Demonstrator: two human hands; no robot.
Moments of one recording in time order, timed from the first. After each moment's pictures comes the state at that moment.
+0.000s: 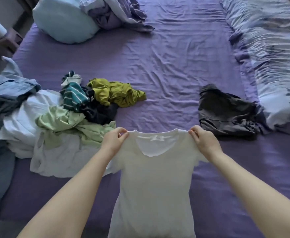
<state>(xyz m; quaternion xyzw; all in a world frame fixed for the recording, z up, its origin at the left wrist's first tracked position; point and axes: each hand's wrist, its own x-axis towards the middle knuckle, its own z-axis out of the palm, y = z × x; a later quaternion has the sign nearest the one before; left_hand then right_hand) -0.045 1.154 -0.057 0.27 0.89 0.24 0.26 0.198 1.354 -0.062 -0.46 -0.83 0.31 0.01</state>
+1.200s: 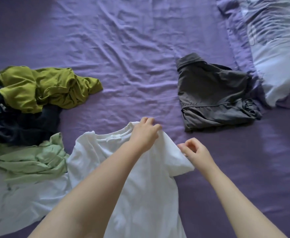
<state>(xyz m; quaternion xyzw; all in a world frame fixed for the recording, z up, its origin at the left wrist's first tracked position) 0.034 1.362 -0.226 0.63 0.73 -0.01 0.27 0.244 1.392 -0.207 -0.59 -0.55 0.59 0.08</state>
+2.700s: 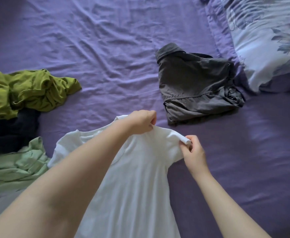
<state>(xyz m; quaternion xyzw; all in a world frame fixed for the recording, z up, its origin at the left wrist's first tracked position) 0.052 1.423 -0.211 0.66 0.64 -0.07 0.39 0.279 1.381 -0.223 -0.66 -0.57 0.46 0.15</state>
